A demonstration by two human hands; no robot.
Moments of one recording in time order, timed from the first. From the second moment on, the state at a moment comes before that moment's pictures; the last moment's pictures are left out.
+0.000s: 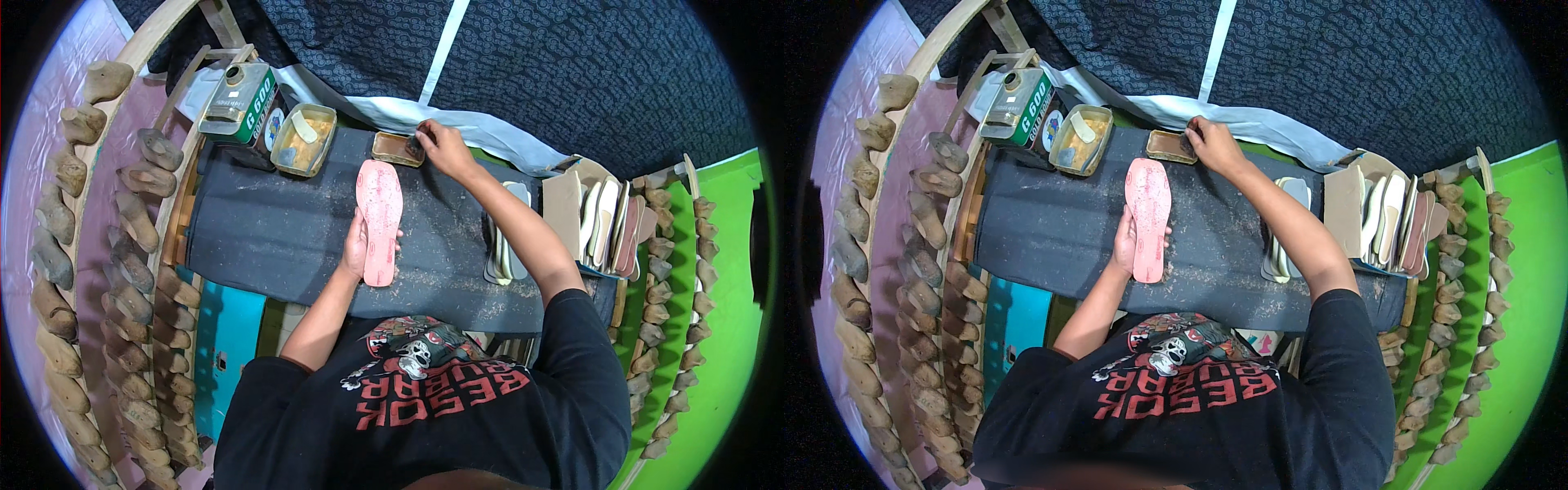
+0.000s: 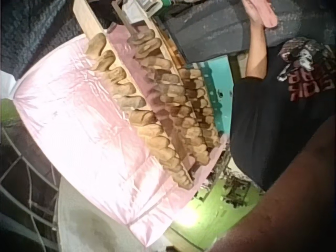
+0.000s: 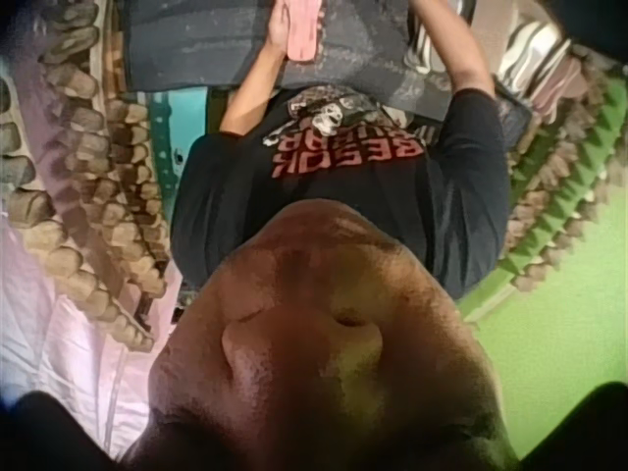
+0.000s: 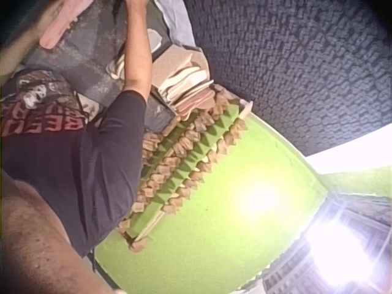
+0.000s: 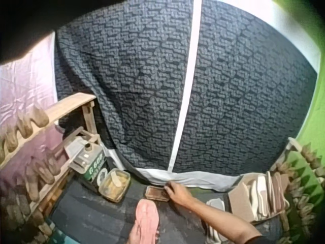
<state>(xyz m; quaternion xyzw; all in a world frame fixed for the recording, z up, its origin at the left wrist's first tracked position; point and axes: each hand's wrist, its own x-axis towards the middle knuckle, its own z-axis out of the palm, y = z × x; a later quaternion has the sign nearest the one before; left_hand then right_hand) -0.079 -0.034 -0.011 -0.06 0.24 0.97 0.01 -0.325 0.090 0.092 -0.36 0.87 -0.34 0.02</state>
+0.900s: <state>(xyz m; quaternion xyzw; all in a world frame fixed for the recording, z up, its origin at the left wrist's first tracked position) -0.112 -0.011 0.009 0.02 0.24 0.96 0.11 -0.258 0.132 0.180 -0.41 0.78 -0.47 -0.04</state>
